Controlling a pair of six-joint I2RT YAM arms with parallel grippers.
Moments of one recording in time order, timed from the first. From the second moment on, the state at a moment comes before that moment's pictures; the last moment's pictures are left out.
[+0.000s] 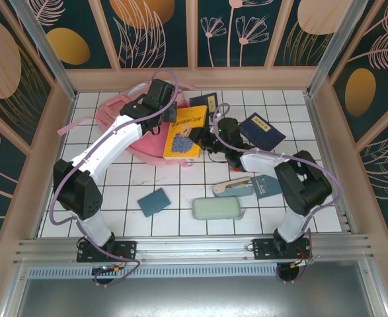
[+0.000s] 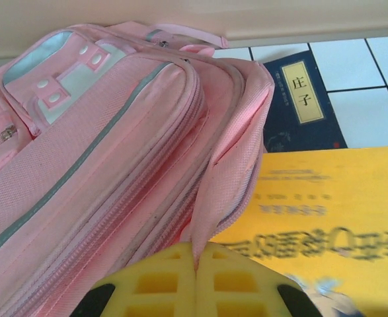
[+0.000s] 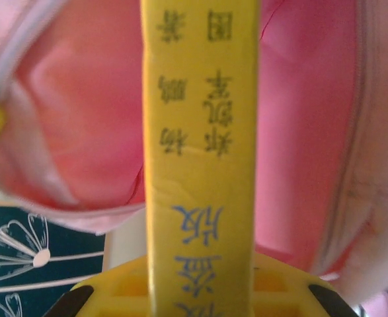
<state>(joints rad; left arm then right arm) -0.55 1.74 1.66 -0.67 -0.27 -0.36 0.61 1.77 0.97 0.48 -0.39 1.13</state>
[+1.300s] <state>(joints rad) -0.55 1.73 1.77 -0.71 -0.15 -0.37 0.79 2.64 2.02 0.43 0.22 1.45</state>
